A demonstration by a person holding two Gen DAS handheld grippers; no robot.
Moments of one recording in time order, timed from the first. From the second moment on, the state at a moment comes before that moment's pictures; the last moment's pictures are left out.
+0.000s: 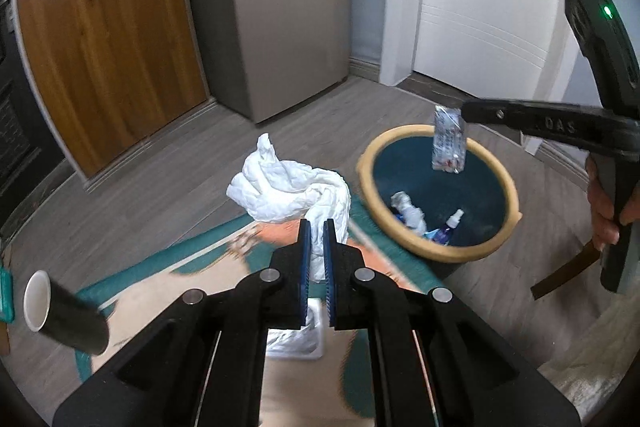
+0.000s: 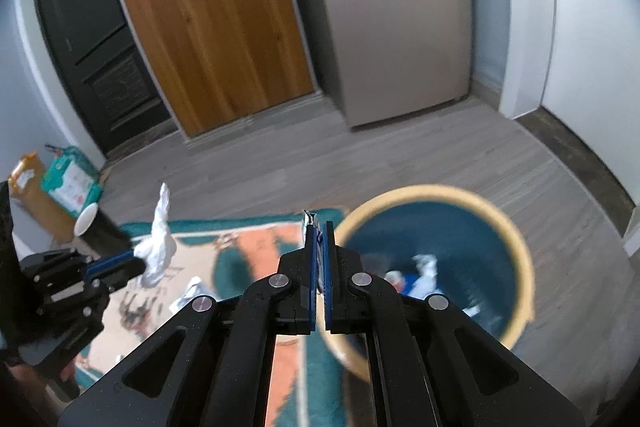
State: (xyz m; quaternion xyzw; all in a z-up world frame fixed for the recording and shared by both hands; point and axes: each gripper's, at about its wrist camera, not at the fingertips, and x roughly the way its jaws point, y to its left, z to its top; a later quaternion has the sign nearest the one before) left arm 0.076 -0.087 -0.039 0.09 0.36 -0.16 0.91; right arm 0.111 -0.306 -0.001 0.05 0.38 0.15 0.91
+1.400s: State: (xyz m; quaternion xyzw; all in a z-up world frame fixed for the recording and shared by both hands) left arm 0.110 -0.186 -0.099 0.11 0.40 -0.24 0.88; right arm 0.159 -0.393 -0.054 0.13 0.47 0.07 0.87
